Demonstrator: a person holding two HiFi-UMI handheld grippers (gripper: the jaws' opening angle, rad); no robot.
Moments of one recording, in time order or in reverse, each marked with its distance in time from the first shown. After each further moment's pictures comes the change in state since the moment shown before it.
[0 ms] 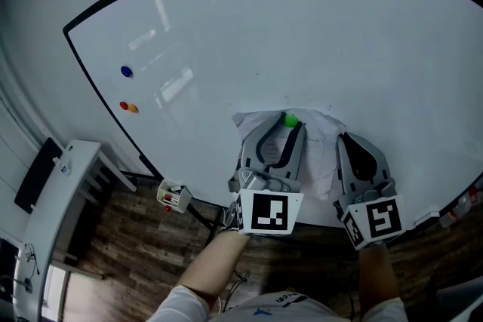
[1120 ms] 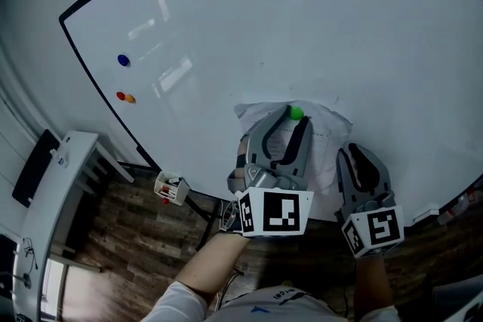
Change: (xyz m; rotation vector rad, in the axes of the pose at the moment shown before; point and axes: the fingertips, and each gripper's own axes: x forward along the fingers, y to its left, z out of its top) left arm 0.002 0.011 0.005 0.065 0.085 -0.005; right arm -0.009 0.010 -0.030 0.055 0.104 -0.019
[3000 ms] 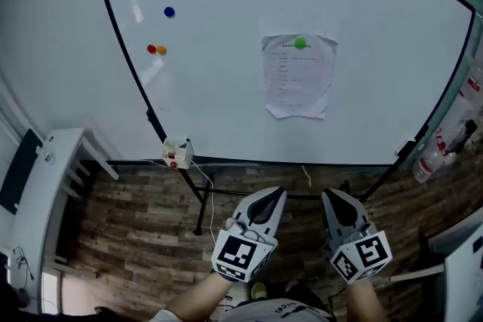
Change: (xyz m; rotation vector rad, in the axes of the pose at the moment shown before) left arm -0.349 -0.082 -0.046 -0.631 0.079 -0.389; right arm -0.235 0.236 -0.011 0.185 0.181 -0.034
